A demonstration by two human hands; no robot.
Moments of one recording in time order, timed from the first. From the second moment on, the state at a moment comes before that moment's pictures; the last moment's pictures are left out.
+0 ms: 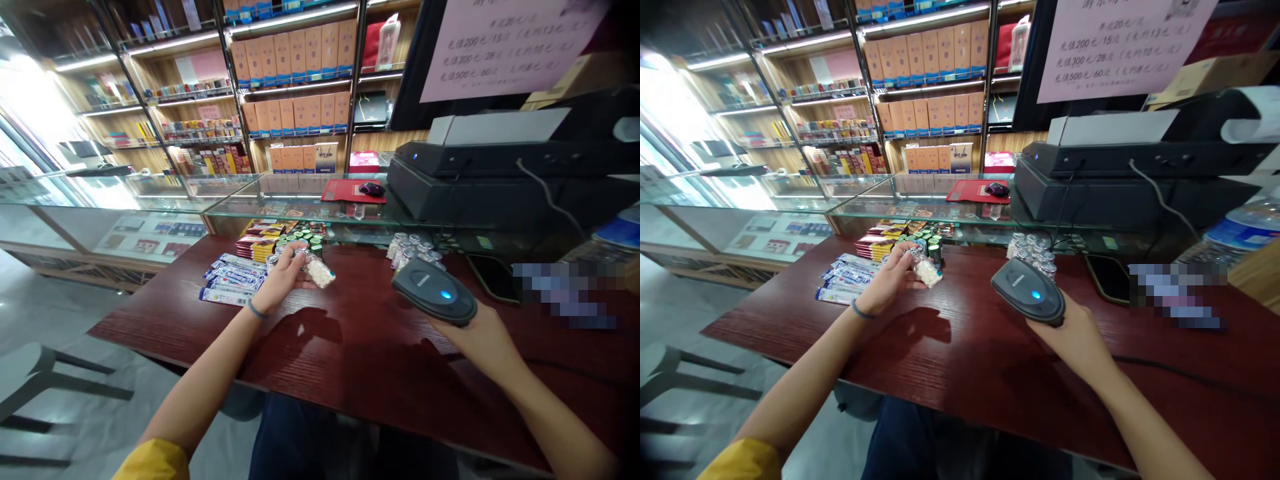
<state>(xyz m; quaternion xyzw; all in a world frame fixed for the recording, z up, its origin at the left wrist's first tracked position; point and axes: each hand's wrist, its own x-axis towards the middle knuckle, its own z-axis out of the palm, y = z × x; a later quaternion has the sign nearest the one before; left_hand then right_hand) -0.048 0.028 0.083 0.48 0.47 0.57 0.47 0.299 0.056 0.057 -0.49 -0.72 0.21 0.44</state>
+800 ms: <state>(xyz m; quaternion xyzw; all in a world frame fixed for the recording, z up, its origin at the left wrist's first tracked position) 0.031 0.041 0.081 0.37 0.27 0.59 0.67 0.305 0.058 0.063 -0.47 -0.72 0.21 0.46</state>
